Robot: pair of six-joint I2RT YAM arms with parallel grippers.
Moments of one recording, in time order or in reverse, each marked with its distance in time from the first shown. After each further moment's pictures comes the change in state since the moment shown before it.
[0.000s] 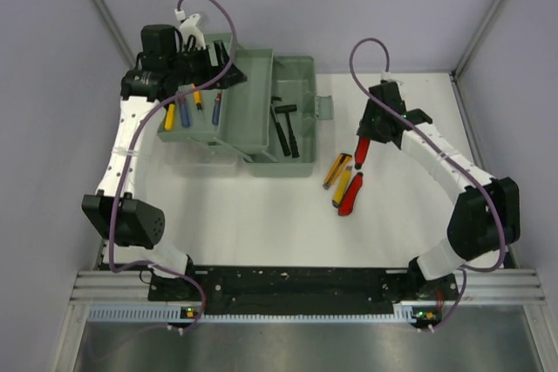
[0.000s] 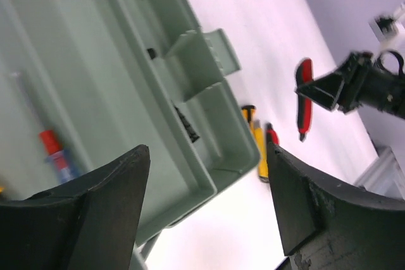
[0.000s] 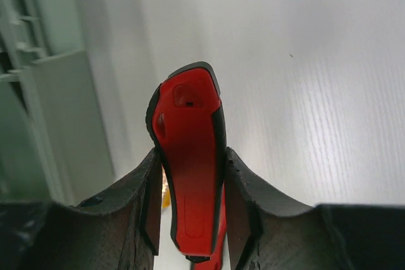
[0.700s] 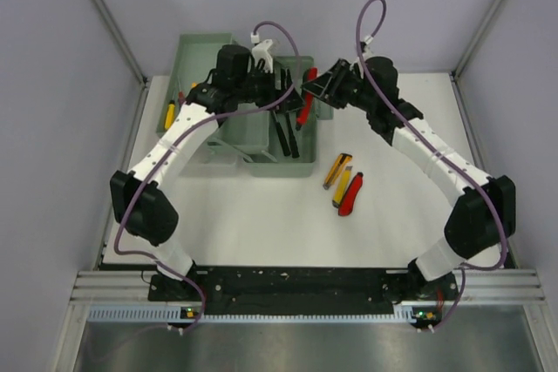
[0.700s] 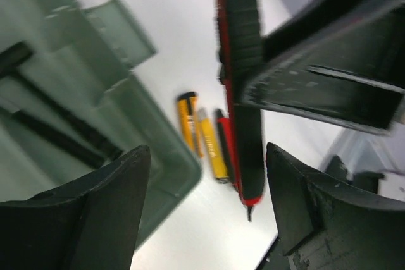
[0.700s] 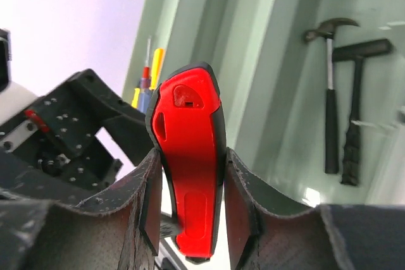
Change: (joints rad) left arm -0.344 0.072 -0.185 0.297 0.050 -0.117; right arm 0.087 -0.023 0.114 0.502 -0.552 0.317
